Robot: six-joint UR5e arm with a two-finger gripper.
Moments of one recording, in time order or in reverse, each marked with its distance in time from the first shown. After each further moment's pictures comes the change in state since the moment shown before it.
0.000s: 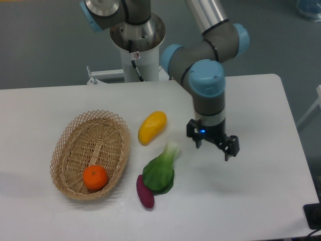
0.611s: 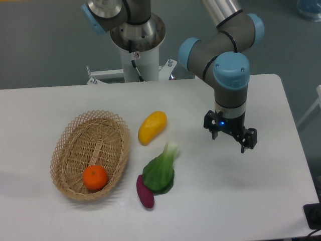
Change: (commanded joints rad) arm 0.031 0.002 -0.005 -0.005 0.000 0.005
